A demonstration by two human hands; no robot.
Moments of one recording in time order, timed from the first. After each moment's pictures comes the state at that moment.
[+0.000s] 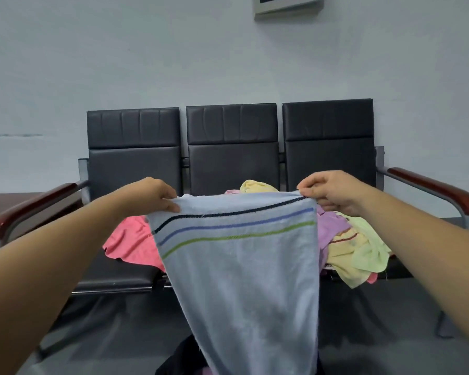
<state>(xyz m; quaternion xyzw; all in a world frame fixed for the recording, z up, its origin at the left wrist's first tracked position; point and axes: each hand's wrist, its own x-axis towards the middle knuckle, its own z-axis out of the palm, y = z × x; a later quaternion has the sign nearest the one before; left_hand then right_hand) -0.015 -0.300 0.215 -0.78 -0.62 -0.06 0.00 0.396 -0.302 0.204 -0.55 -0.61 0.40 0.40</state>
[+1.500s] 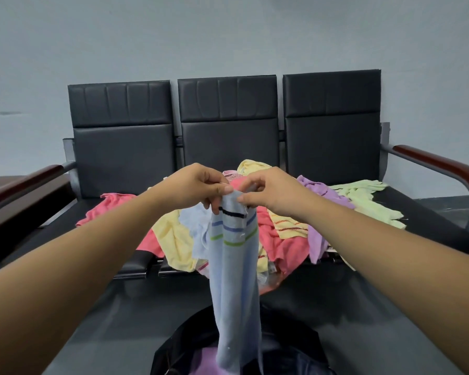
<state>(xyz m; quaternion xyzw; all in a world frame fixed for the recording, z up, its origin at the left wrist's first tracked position) 0.077 -0.306 0.189 -0.81 -0.46 -0.26 -0.26 0.288 -0.315 0.172 -0.44 -0.80 0.25 0.34</state>
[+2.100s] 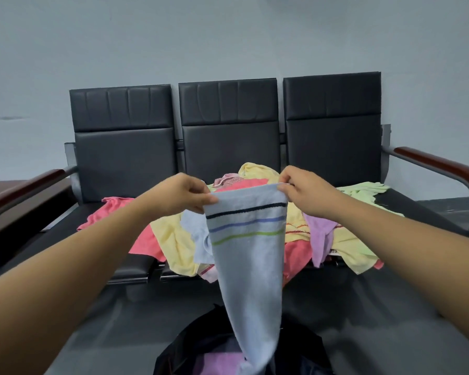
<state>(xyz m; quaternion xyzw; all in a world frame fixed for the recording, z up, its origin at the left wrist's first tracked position) 0.048 -0.296 0.179 -0.76 -0.53 -0.24 -0.27 0.340 -0.290 0.164 -0.55 -0.79 0.08 0.26</state>
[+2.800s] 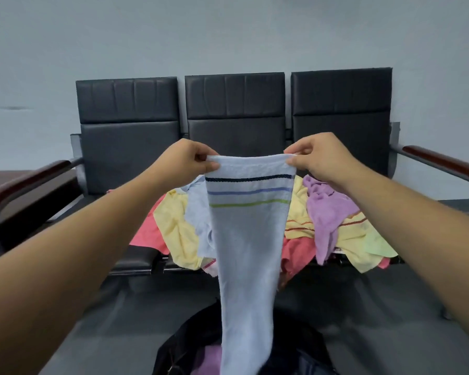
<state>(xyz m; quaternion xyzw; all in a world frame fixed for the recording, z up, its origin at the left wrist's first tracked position) 0.057 -0.289 0.209 -0.76 -0.56 -0.32 -0.08 0.338 -0.282 0.204 -0.55 -0.68 0.20 0.43</state>
